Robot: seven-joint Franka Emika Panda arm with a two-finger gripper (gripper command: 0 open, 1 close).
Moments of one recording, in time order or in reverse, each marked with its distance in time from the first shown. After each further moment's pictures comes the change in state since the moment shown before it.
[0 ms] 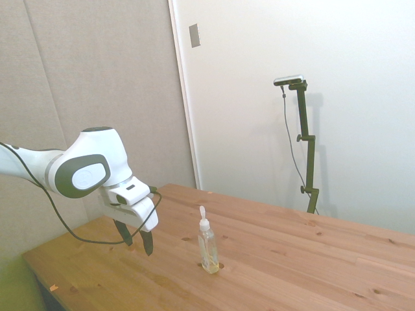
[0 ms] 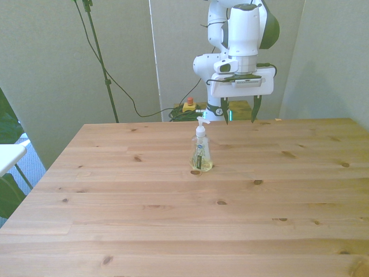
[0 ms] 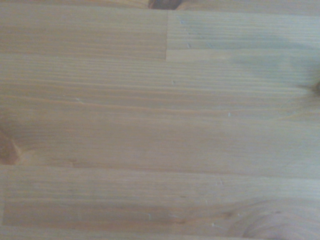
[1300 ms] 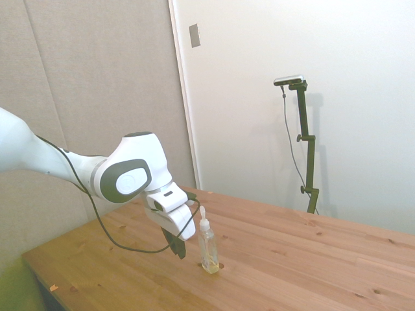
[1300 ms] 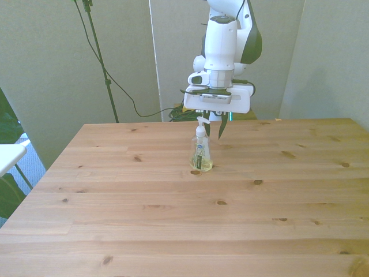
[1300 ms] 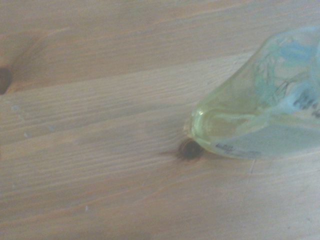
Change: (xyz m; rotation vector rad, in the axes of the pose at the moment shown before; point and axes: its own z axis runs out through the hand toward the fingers) arm 0.101 0.024 0.026 -0.046 0.070 0.249
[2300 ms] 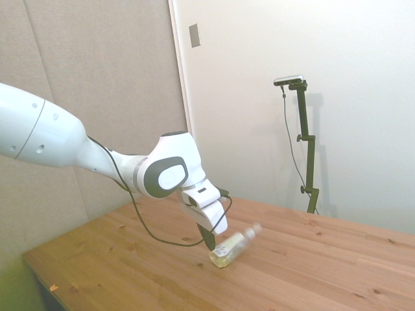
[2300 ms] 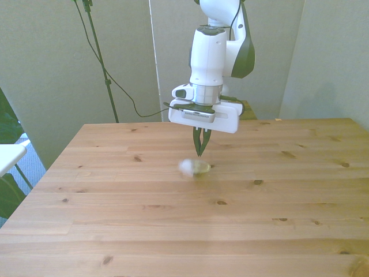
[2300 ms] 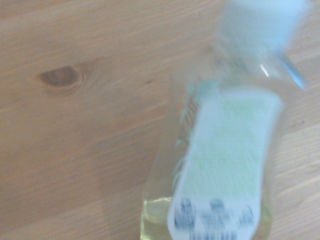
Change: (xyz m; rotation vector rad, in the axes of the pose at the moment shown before) arm 0.078 -0.041 0.025 -0.007 0.038 0.123
